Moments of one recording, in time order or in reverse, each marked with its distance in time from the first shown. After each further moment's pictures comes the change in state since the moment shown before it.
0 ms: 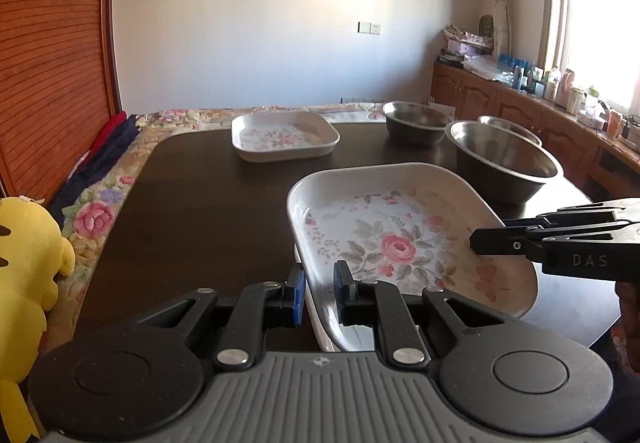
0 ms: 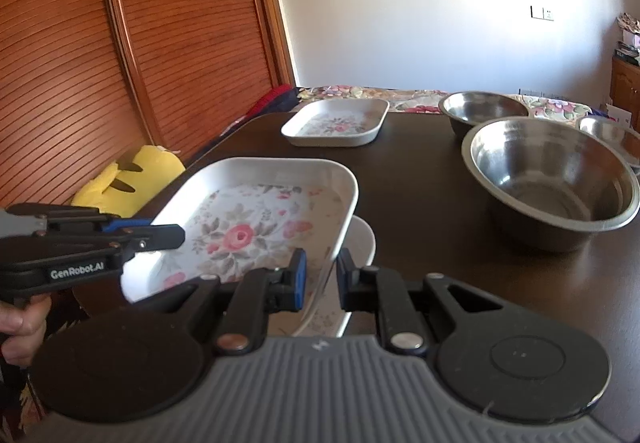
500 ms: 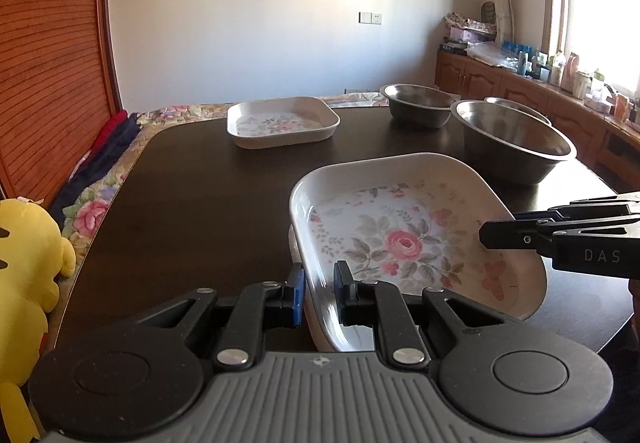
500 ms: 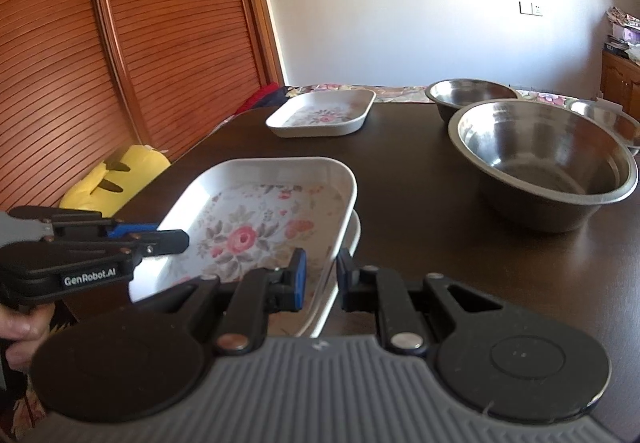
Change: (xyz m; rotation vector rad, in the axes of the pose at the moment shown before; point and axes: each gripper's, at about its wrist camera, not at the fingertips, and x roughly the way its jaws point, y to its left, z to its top) left arm 0.018 -0.007 -0.009 0.036 0.009 0.030; right arm 0.006 -0.001 -0.012 0.025 -0.011 -0.029
